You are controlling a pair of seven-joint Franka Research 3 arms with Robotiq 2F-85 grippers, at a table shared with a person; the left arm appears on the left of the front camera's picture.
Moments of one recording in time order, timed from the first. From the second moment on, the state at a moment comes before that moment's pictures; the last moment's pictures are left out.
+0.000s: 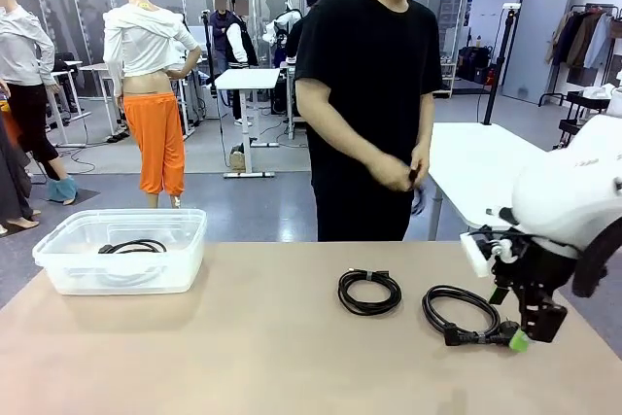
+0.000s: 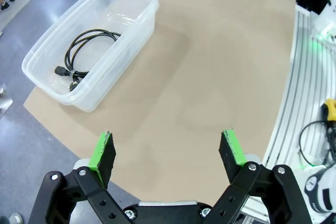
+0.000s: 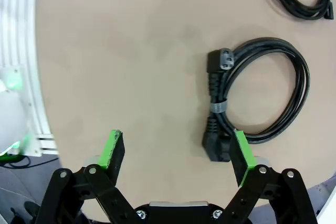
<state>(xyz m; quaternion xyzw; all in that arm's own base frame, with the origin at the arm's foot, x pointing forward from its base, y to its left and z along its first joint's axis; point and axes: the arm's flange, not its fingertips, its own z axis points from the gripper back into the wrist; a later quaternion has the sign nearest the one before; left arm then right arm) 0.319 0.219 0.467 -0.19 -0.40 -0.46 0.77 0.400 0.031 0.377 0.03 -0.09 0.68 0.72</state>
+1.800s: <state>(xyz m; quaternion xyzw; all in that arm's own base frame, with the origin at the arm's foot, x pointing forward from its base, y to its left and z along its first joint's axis) 0.319 0.219 0.467 -0.19 -0.40 -0.46 0.77 0.465 0.029 0.311 0.02 -0.05 0.69 0.72</state>
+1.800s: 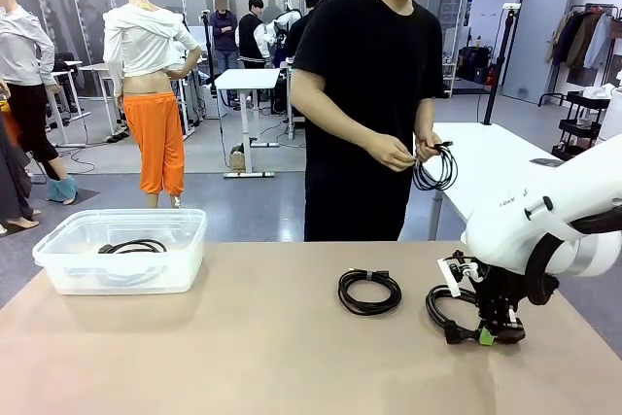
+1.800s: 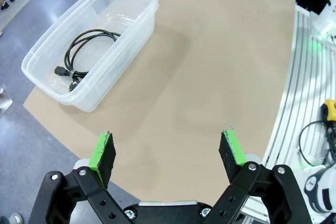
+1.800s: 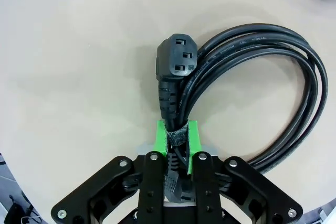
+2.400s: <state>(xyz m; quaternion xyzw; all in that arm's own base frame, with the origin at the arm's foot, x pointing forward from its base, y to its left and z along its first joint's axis) 0.319 0.219 0.467 -0.19 -0.40 -0.46 0.77 0.435 0.064 0.410 0.02 -0.06 0.67 0.74</state>
